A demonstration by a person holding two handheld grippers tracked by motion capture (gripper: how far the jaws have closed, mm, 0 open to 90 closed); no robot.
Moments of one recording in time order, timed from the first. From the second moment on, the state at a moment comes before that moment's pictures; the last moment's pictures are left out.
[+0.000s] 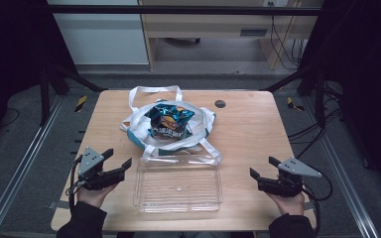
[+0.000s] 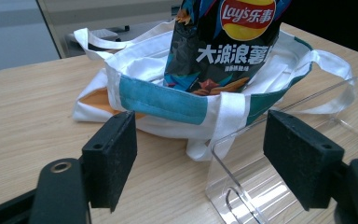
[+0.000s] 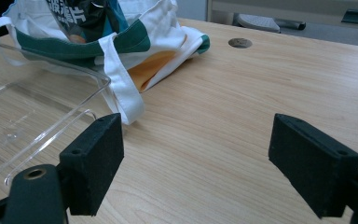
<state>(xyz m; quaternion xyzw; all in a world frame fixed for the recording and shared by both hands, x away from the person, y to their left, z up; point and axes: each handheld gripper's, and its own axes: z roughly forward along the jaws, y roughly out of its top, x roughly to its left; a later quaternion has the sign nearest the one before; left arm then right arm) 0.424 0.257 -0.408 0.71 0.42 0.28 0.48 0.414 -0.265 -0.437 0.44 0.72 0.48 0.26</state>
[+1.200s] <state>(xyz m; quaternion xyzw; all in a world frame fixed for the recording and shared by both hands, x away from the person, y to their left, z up) 0.491 0.222 -0.359 0.72 0.41 0.30 0.48 0.415 -0.264 -0.437 0.43 0.72 0.48 0.26</state>
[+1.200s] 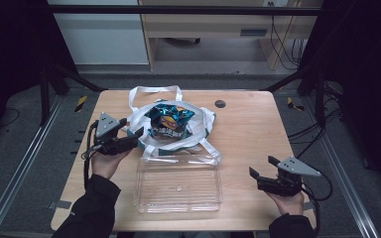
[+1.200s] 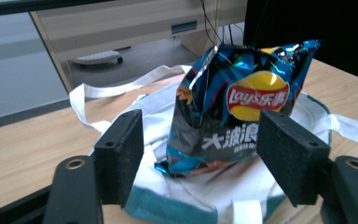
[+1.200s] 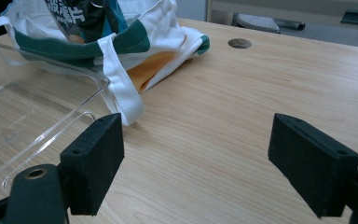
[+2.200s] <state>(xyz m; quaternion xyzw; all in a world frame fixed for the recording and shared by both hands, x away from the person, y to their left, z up) 0.544 0.187 -0.362 0.74 0.40 0.29 0.45 0.416 -0.265 -0.436 0.43 0.72 0.47 0.26</state>
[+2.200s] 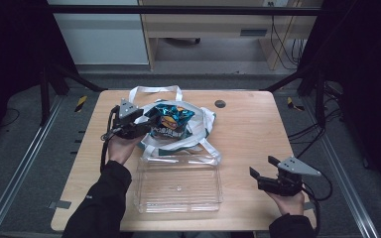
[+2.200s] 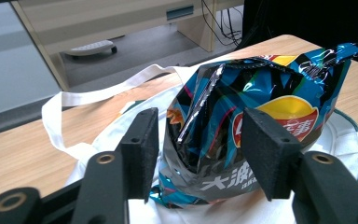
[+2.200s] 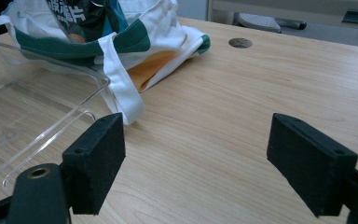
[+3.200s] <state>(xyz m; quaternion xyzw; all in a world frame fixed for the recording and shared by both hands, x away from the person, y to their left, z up) 0.557 0.179 -0.372 0.75 0.39 0.24 0.47 0.416 -0.266 -0.436 0.43 0.72 0.47 0.26</state>
